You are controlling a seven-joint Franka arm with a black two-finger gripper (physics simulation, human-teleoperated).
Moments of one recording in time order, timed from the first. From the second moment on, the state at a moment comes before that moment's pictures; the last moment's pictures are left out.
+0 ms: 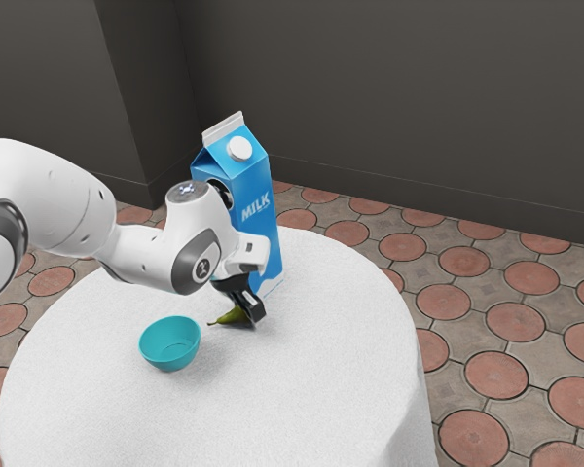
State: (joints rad) arm -0.14 0.42 0.07 -2.07 -0.14 2.70 0.46
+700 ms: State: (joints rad) arm -0.11 -0.01 0.08 -2.43 -0.15 2.70 0.38
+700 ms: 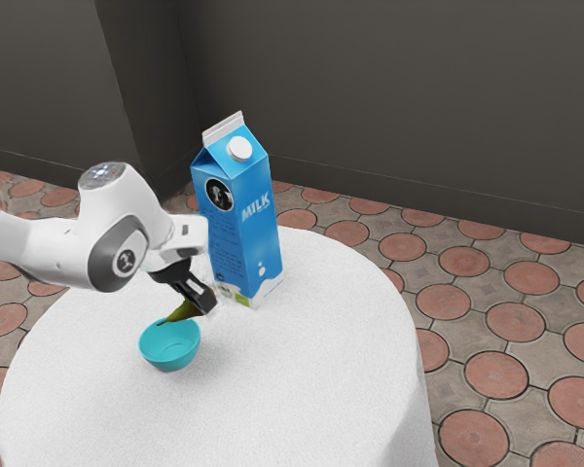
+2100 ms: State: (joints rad) arm 0.06 -0.10 0.10 -2.18 -0.12 2.38 0.30
